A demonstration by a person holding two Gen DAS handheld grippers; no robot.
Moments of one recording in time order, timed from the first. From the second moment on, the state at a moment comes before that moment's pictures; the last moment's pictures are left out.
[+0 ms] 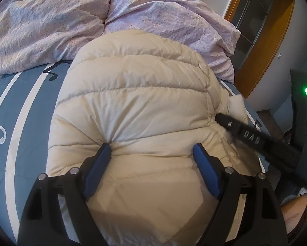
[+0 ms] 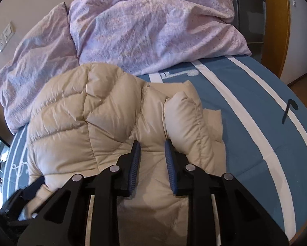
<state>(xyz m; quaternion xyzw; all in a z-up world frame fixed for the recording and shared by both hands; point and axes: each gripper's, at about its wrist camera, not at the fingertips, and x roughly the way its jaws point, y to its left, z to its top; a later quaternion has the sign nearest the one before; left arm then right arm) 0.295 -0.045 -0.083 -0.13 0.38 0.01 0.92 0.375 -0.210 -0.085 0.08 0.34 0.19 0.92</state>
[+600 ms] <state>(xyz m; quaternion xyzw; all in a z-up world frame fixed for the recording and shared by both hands) 0.299 -0.017 -0.031 -0.11 0.35 0.05 0.93 0.382 -0.216 -0.108 0.08 0.33 0.18 0.92</state>
